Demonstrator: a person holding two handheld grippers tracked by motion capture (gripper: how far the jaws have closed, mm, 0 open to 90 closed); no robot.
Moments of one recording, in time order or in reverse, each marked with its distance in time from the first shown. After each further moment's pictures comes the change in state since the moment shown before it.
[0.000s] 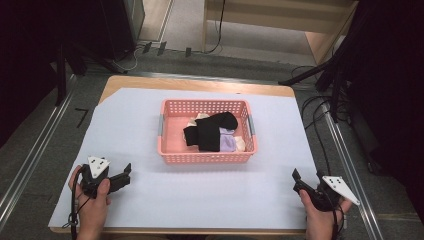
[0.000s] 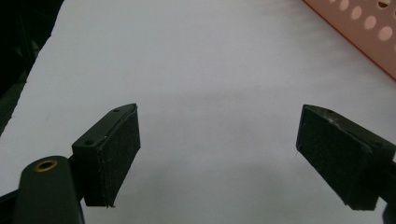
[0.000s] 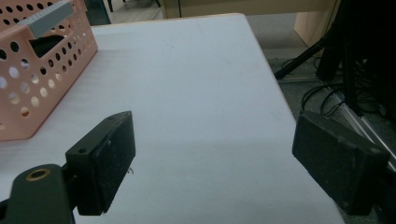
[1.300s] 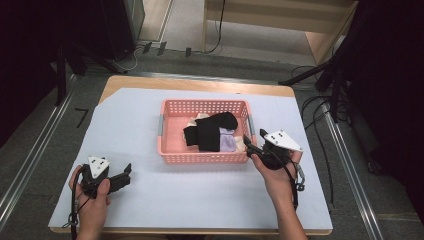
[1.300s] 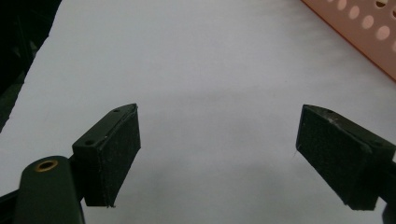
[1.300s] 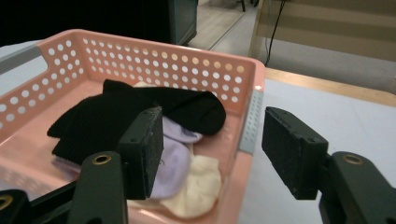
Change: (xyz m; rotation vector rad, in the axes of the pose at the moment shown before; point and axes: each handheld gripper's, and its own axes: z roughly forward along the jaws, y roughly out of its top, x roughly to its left) left arm 0.000 0.000 0.000 -0.001 -0.005 0.005; right arm 0.144 0.085 0.057 0.019 0.290 -0.247
